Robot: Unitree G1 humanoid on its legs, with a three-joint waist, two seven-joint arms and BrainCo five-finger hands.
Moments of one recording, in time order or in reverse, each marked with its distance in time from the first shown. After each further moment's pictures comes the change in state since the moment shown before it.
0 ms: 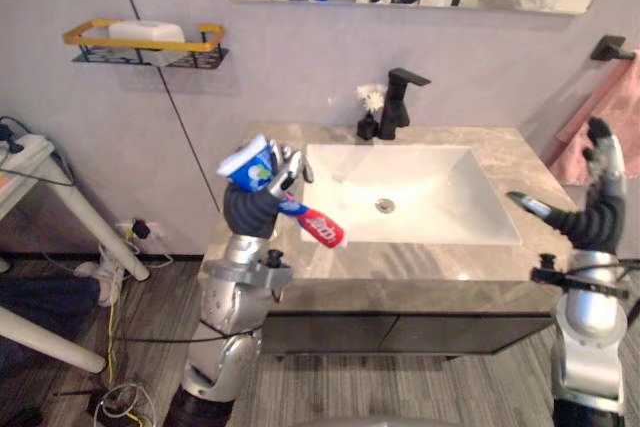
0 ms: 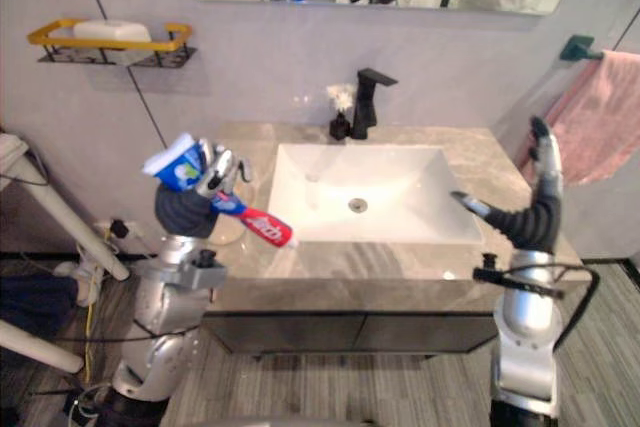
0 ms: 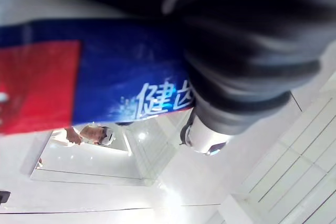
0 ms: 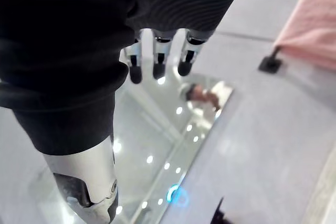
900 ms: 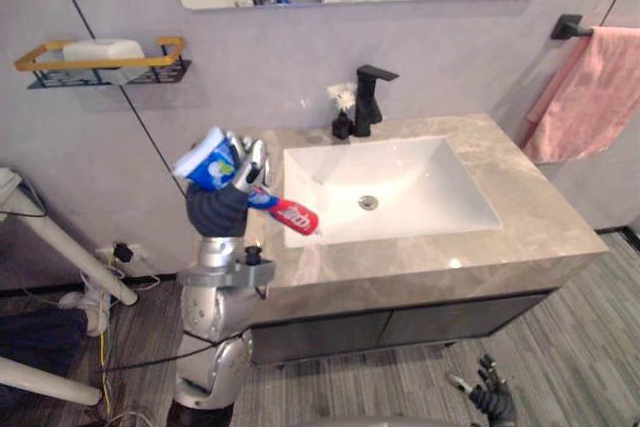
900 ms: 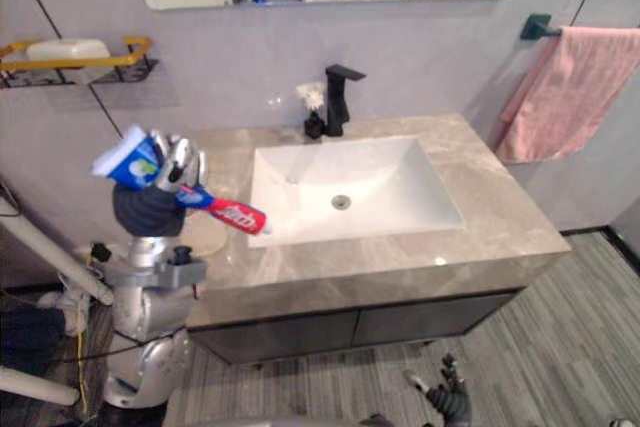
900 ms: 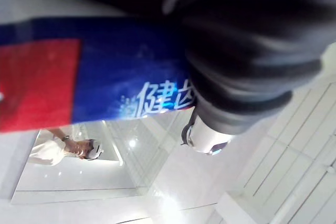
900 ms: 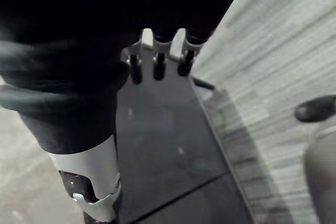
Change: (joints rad) left arm 0.015 -0.056 0.115 -0.089 0.166 -0.003 0.060; right arm 0.379 0.286 0.097 0.698 0.126 0.154 0.180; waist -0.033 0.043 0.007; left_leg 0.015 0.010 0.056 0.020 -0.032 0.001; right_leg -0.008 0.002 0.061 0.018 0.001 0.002
